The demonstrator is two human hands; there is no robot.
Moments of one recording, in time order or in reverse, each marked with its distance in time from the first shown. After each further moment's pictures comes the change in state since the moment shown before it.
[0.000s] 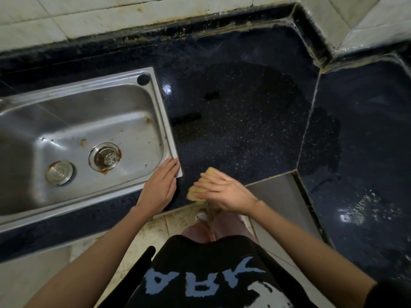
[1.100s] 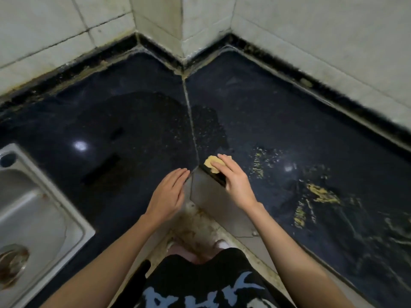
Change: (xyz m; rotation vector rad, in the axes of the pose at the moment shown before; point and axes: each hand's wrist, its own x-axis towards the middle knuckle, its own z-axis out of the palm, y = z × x) left_hand 0.094 0.188 0.047 -0.089 -0.136 0.616; right_hand -0.173 -0.005 -0.071 0.061 0.688 1.163
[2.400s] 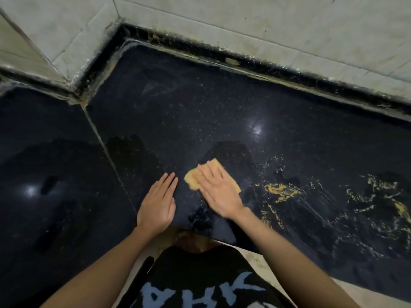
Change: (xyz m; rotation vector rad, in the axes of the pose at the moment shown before) left_hand 0.148 0.041 0.072 0.204 -0.322 0.199; right_hand 0.007 0.126 -0.029 -0.343 -0.274 0.185
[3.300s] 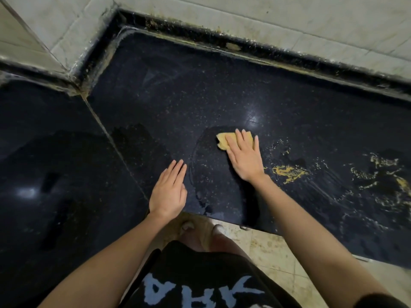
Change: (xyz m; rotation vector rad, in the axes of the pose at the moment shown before) left_hand -0.001 -0.002 0.002 0.013 -0.008 -0.005; right_hand 0.013 0.042 -0.014 -0.130 -0.054 0.426
